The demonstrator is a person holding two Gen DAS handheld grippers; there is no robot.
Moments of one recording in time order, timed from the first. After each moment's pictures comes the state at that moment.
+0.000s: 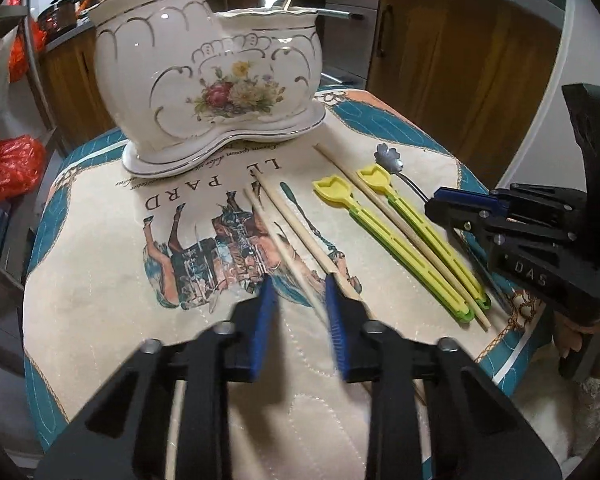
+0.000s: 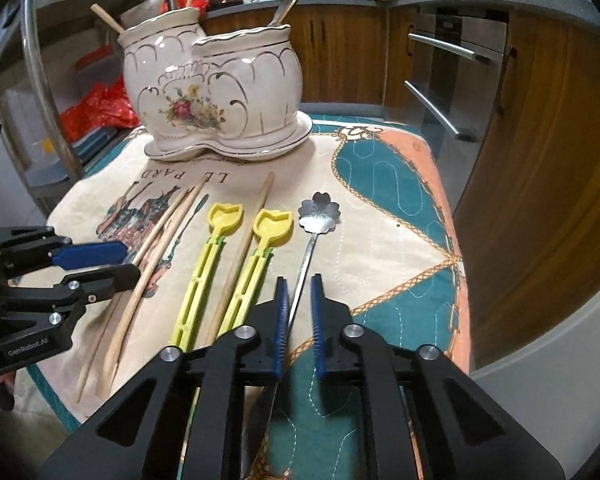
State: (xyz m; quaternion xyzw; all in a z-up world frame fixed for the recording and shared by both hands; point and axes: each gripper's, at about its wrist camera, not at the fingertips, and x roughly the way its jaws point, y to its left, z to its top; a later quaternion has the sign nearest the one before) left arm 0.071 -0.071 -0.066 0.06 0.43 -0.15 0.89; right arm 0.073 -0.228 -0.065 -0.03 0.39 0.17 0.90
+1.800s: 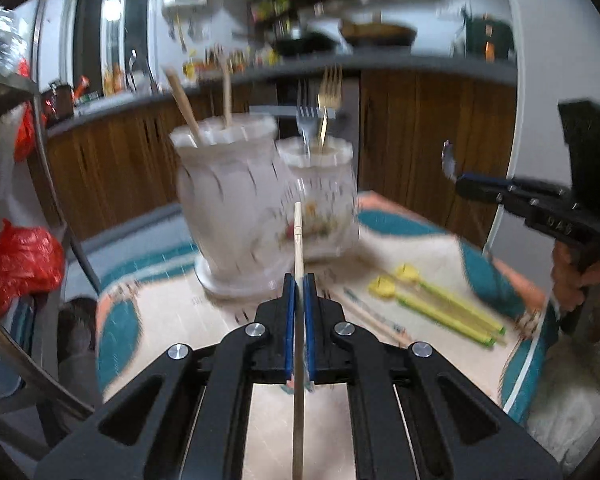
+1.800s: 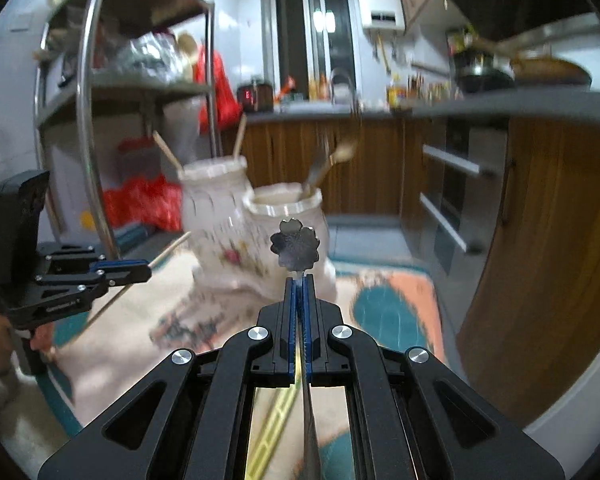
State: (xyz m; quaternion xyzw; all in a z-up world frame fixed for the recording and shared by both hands) left arm 0.063 0.006 -0.006 0.07 0.23 -0.21 0.95; right arm 0.047 -0.232 0.005 0.00 0.17 0.22 0.96
